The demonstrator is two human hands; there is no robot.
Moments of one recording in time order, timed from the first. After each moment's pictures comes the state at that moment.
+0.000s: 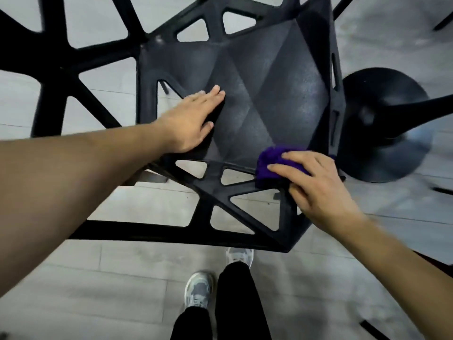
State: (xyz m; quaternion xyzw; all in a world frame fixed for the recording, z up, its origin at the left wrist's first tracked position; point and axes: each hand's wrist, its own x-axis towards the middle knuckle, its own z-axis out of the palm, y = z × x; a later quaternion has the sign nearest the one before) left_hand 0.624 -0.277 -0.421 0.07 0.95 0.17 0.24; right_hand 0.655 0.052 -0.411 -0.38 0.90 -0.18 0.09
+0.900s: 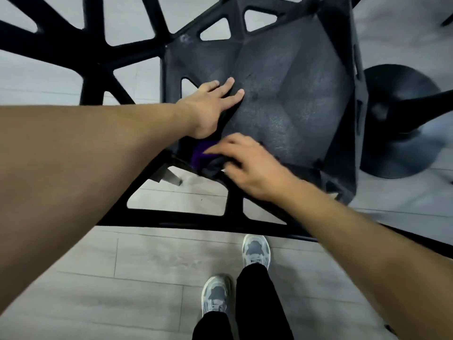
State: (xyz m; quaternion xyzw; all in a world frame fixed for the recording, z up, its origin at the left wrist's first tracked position) left_hand 0.611 -0.299 -0.418 0.13 0.94 0.02 0.31; right_hand 0.671 -0.110 -0.405 -0.33 0.84 -0.34 0.26
